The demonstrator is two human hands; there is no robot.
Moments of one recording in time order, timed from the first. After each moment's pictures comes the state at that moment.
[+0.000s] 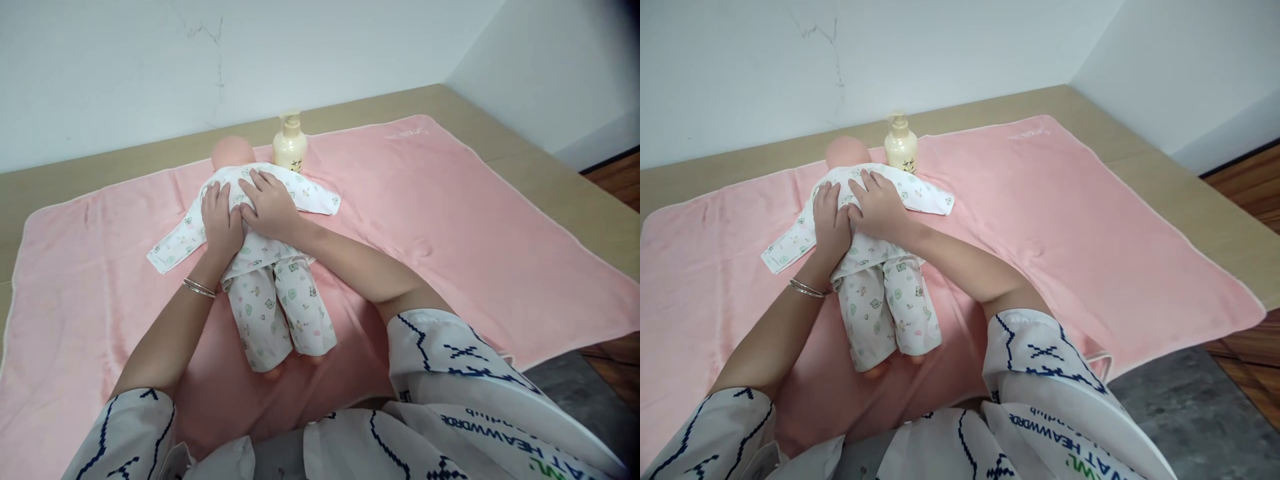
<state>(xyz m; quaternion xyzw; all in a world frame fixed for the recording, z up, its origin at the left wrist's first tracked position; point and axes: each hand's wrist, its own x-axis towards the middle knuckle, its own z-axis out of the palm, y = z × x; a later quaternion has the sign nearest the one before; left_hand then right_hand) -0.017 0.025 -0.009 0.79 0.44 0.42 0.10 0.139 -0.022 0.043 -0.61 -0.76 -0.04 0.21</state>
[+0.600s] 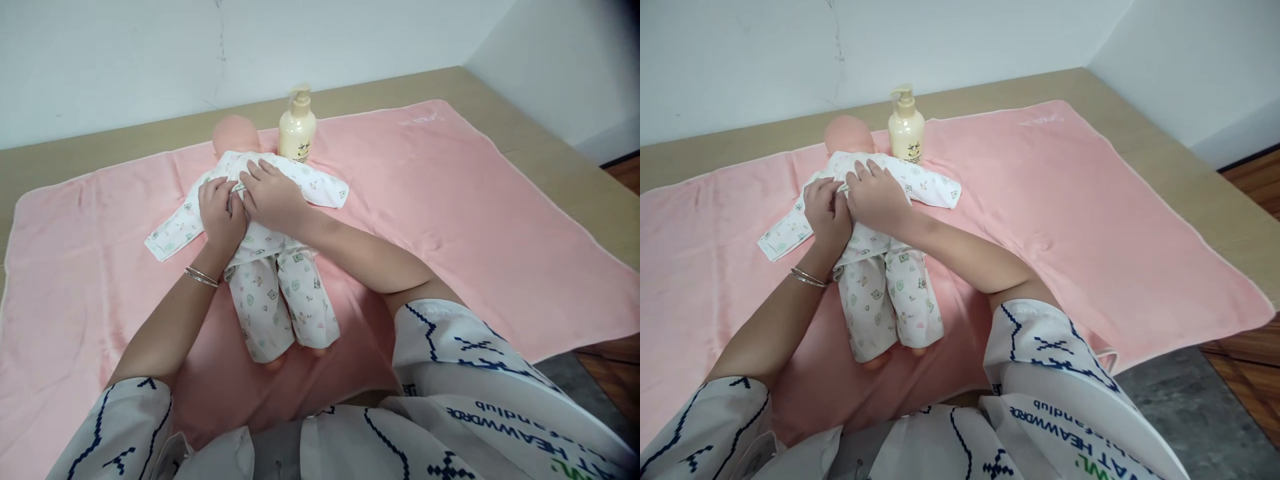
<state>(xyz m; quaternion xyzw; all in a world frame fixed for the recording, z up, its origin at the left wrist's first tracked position) -0.014 0.013 -0.008 0.76 0.42 0.50 0.07 0.131 -0.035 0.055 -0.59 -0.79 -0.02 0.18</state>
